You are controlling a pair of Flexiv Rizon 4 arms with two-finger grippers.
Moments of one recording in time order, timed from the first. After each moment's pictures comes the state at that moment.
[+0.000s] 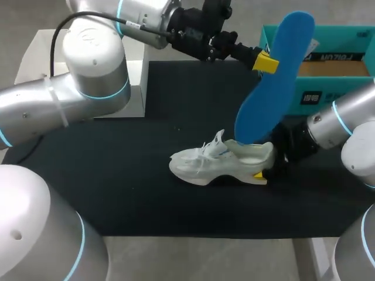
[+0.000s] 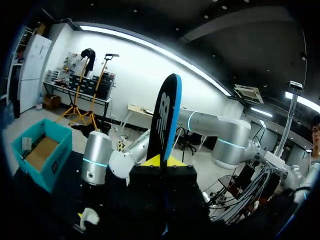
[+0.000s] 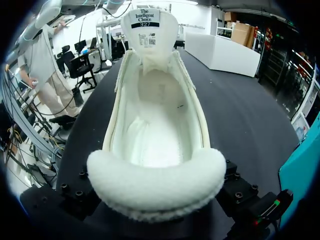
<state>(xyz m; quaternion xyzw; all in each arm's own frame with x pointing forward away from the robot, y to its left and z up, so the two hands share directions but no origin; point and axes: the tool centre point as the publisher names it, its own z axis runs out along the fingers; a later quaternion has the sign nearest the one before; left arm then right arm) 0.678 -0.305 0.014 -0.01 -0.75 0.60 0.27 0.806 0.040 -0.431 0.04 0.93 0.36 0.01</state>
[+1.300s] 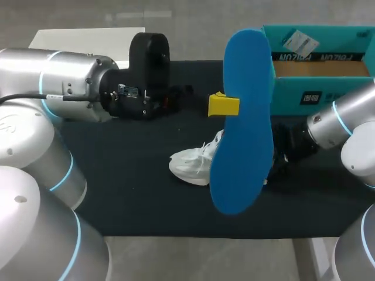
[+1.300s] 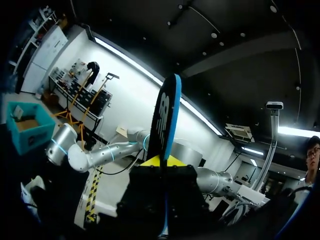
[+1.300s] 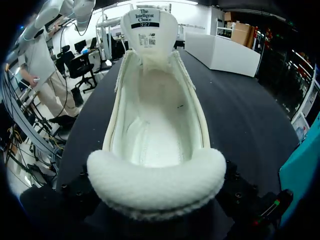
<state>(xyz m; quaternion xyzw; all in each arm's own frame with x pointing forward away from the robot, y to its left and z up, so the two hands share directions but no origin) 0.535 -0.224 0.060 0.08 -0.64 0.68 0.33 0.806 0.040 -0.431 0.04 0.93 0.36 0.01</state>
